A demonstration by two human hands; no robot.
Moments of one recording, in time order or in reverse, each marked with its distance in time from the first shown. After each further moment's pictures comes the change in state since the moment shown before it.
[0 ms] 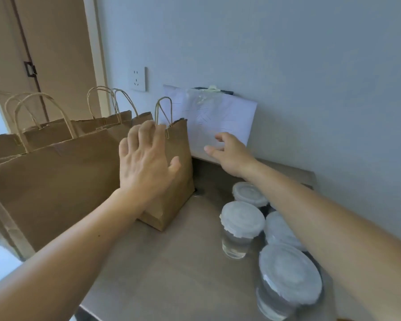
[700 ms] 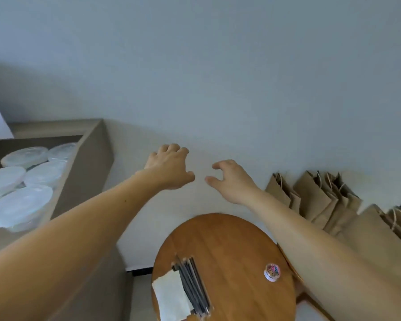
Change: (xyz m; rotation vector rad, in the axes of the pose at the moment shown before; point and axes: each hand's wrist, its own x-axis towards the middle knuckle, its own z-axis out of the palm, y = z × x) left_hand -0.180 0.499 0.037 -0.142 -0.792 0.638; right_hand -0.445 0.282 -0.248 -0.201 0.220 0.589
